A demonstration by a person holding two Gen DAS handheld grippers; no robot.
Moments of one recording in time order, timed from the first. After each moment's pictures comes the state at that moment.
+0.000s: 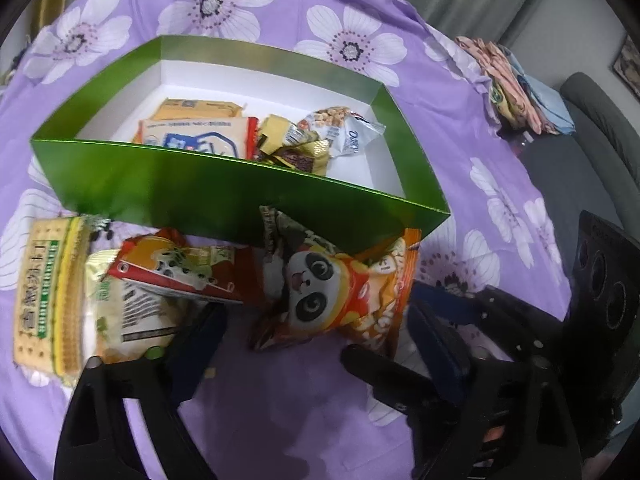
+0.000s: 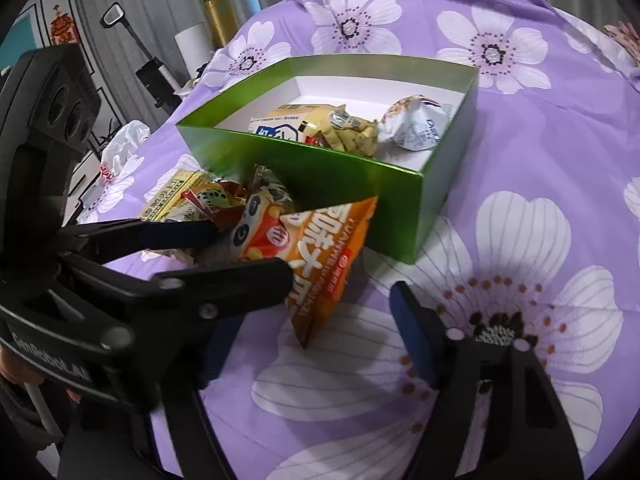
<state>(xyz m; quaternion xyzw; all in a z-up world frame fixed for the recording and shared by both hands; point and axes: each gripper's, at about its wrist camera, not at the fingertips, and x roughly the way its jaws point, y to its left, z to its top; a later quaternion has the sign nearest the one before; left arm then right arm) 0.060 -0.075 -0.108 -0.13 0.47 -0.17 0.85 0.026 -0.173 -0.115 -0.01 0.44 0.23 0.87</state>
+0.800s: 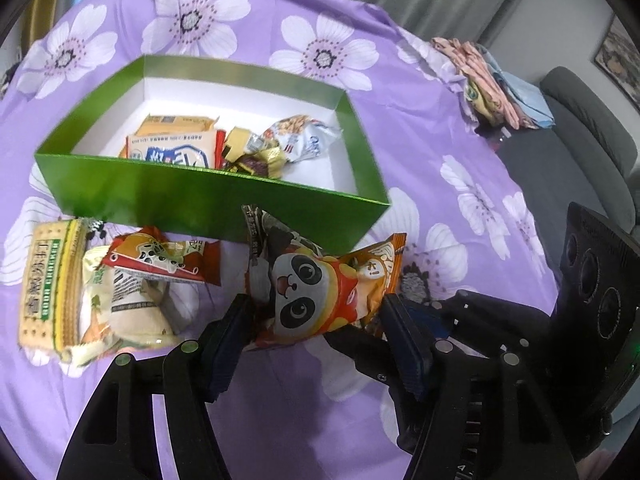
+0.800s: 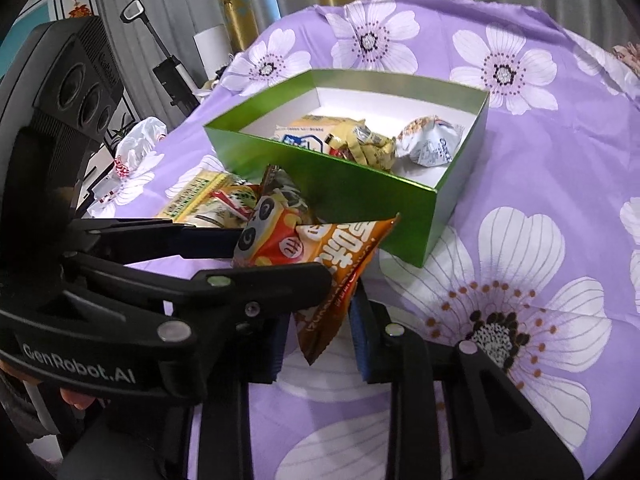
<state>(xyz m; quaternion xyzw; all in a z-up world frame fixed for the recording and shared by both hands) 0.032 -0.090 -0.079 -0.12 0.46 -0.19 0.86 0.006 -0.172 -0.095 -0.02 0.42 0.25 0.87</state>
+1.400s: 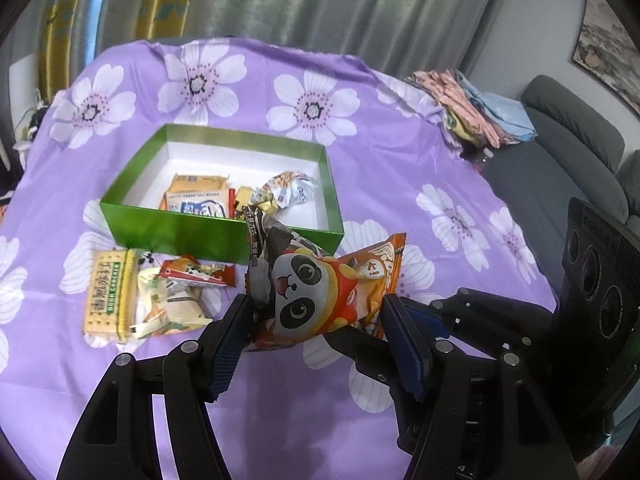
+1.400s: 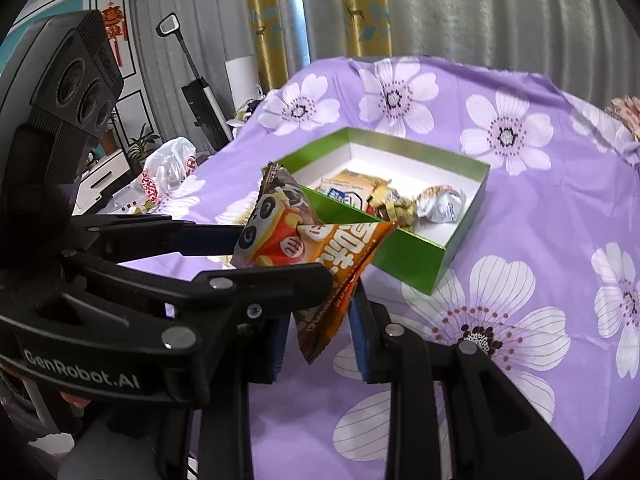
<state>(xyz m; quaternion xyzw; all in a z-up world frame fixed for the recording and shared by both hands) -0.027 -0.085 -0.012 -0.09 0.39 -0.17 0.90 -0.046 -0.159 -0.030 -0.05 0.35 0.27 0.90</state>
